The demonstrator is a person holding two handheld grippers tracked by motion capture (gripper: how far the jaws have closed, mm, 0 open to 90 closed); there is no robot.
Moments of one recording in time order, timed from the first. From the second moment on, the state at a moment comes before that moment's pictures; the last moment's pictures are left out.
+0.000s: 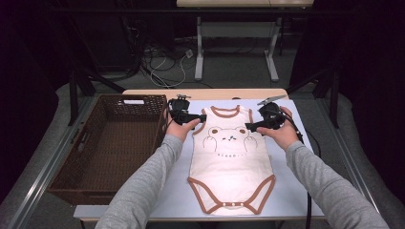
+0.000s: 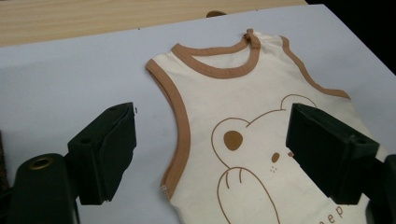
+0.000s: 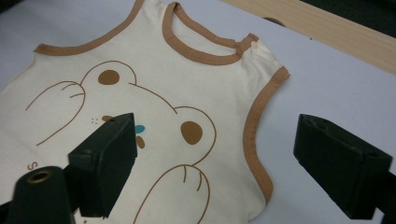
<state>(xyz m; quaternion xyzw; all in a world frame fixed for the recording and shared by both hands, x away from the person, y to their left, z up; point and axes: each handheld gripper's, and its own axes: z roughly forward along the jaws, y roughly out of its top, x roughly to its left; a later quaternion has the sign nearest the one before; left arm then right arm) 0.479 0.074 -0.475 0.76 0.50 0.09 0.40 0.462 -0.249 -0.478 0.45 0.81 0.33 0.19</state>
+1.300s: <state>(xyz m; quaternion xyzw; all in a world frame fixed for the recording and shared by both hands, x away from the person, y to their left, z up) 0.477 0.073 -0.495 0.74 0.52 0.07 0.41 0.461 -0.263 -0.495 0.49 0.78 0.33 0.20</state>
